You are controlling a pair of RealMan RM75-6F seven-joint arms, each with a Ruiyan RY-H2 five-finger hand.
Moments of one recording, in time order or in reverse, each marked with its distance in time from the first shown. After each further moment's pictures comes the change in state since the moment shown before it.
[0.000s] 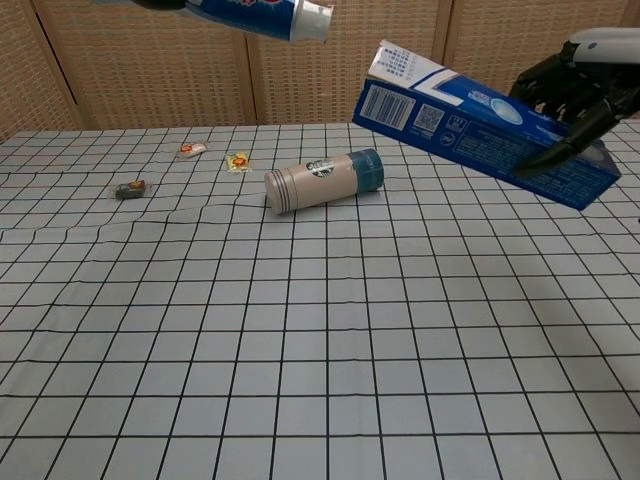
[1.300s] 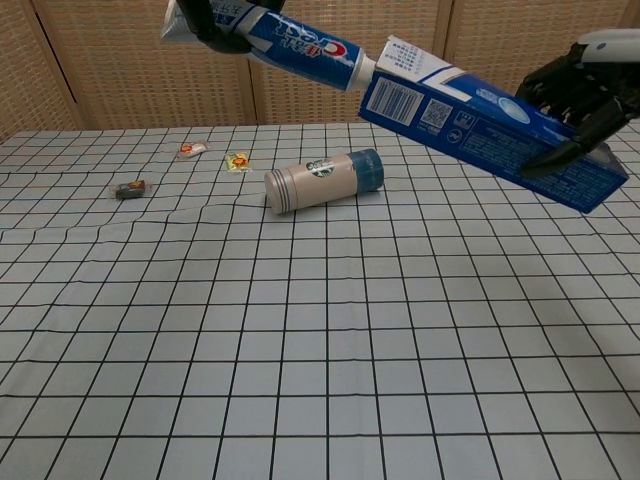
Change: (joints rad) left arm -0.235 -0.119 0.120 0.019 -0.211 0.066 0.139; right arm 0.014 0.038 -0.028 0.000 -0.015 -0.017 0.098
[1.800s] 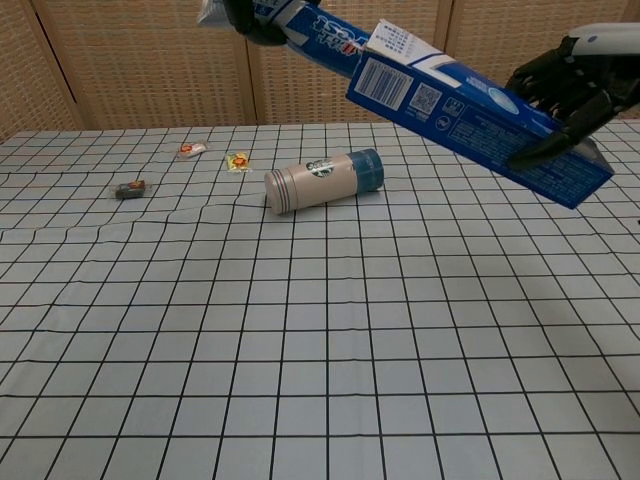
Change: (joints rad) left arm -0.094 -0.042 0.011 0.032 -0.007 0.009 0.095; right arm 0.011 -0.008 0.014 -0.002 -0.009 -0.007 0.062
